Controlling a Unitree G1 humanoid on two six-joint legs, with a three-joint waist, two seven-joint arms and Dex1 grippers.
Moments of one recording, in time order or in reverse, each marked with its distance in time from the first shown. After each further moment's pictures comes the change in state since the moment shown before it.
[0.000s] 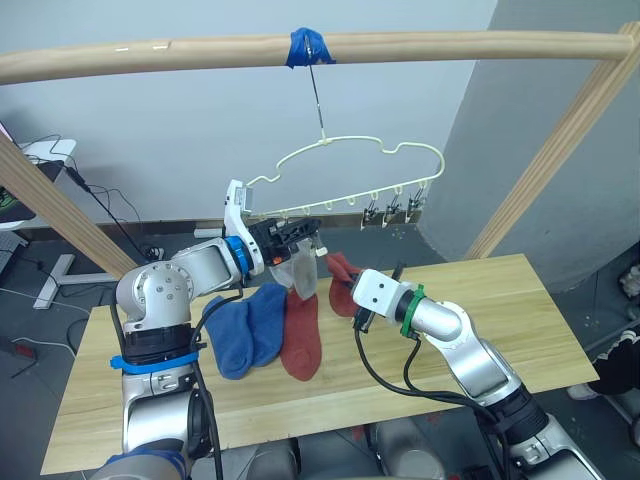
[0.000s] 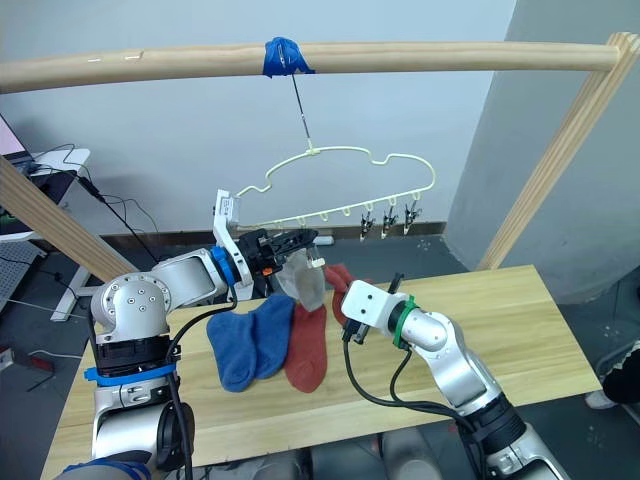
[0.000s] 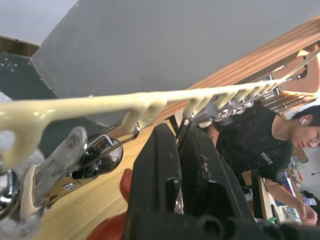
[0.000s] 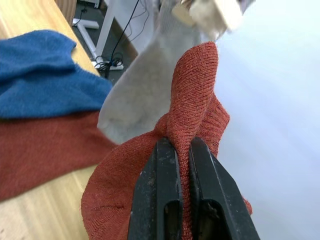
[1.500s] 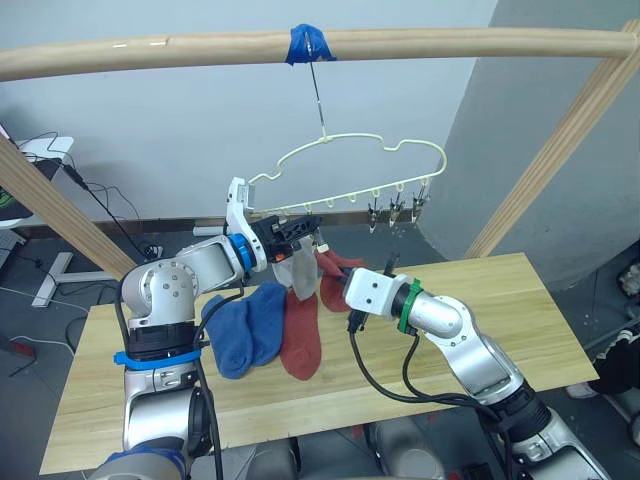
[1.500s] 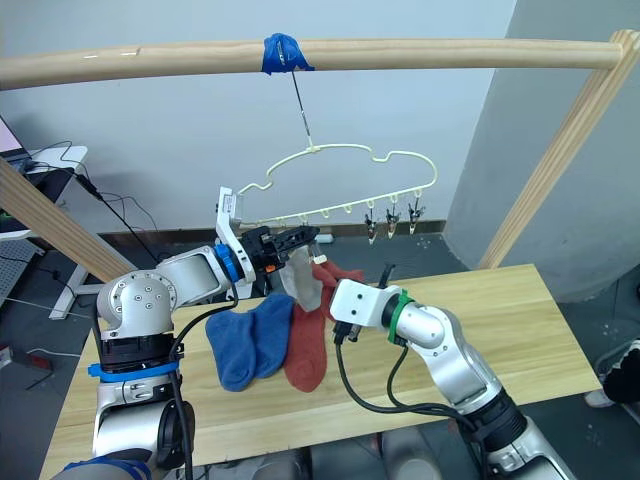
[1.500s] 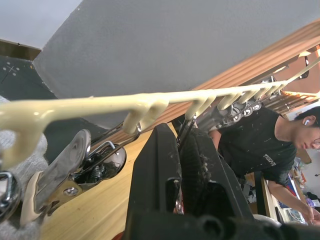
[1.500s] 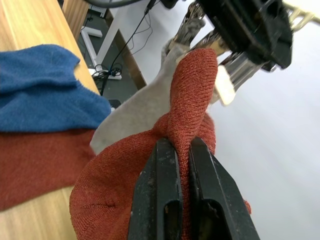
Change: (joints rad) left arm -0.012 0.000 -0.028 0.028 0.020 -0.050 -0.004; right arm -0.038 -0.002 0.027 -0.079 -0.038 0.010 0.029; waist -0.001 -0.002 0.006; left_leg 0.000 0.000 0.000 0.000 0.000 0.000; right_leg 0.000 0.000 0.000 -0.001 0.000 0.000
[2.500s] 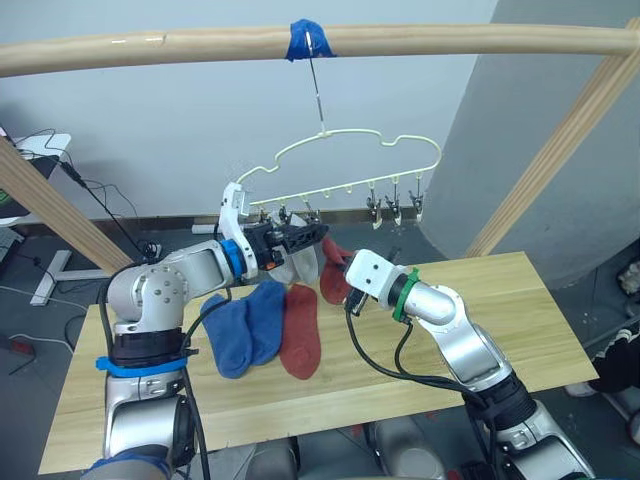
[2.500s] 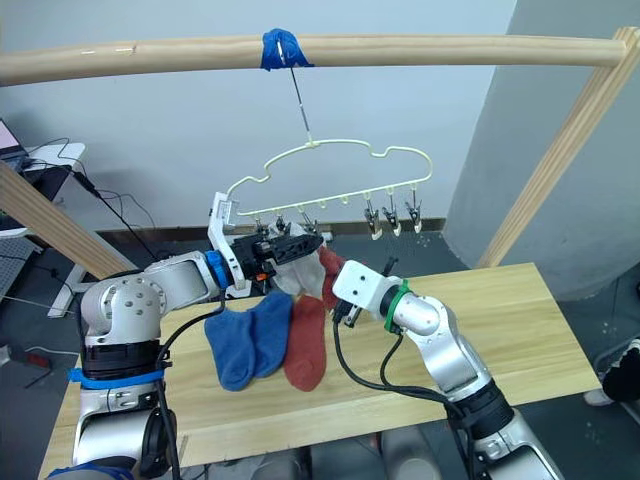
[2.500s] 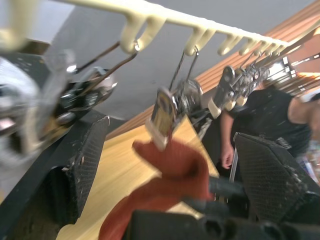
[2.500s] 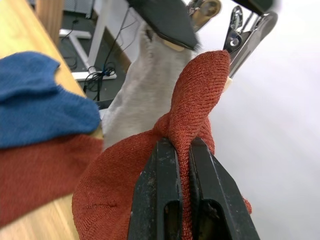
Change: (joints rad) left arm 0.066 0.120 -0.057 -0.090 0.024 -0.018 -0.094; right arm -0.031 0.097 -0.069 0.097 0.065 0.075 -0.024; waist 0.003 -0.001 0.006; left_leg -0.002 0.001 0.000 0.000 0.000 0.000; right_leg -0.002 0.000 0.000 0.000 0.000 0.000
